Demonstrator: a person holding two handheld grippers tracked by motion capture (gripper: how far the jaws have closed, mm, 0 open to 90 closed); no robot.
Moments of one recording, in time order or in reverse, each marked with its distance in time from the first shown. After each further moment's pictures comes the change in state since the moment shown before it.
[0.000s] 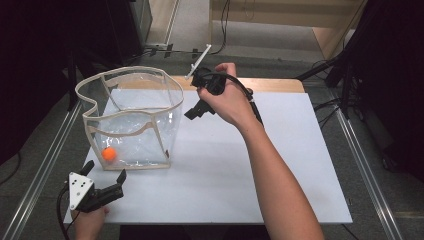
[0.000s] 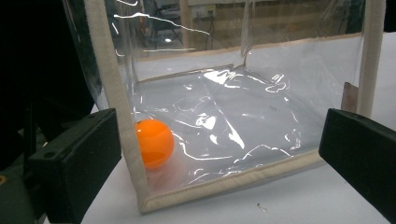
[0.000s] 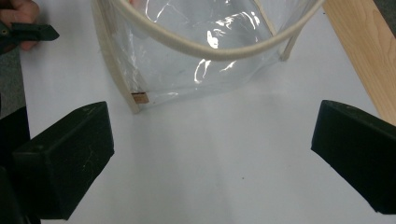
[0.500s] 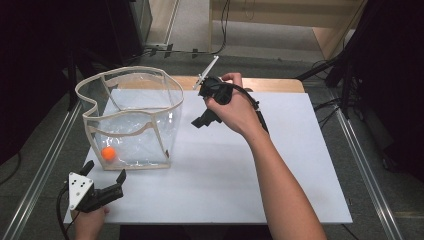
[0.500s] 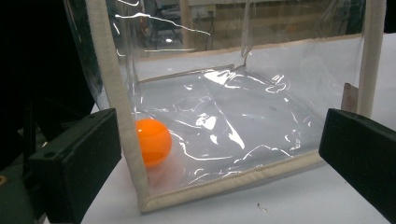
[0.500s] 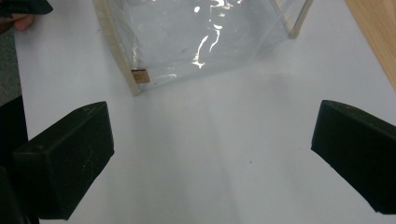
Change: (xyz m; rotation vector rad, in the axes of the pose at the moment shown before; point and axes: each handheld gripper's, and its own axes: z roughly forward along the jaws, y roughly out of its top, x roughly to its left) left arm 0.000 0.000 0.000 0.000 -0.001 -0.003; right arm 0.003 -0.026 0.010 0.006 0.011 0.011
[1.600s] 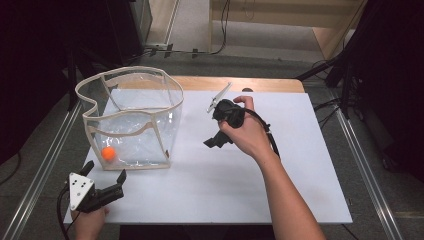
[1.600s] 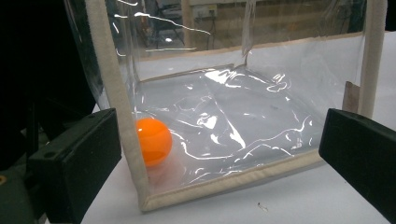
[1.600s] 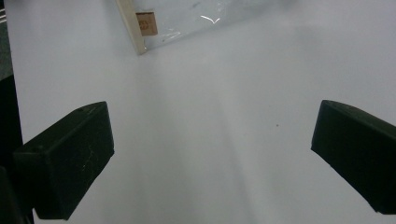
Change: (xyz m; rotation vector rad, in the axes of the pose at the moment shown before) left arm -0.001 0.000 0.000 0.001 0.007 0.007; right arm 0.016 -0.060 0.022 -0.003 0.004 0.020
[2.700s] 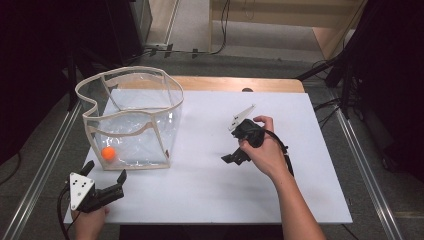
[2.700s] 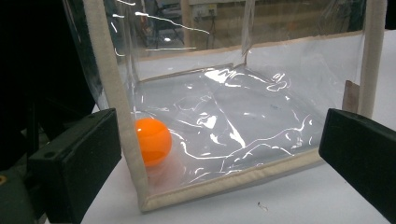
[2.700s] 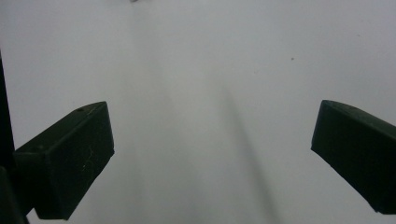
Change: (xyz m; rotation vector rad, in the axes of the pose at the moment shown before) left arm 0.000 0.000 0.000 0.004 -0.002 0.007; right arm 0.005 -0.075 0.009 -0.050 0.001 0.063
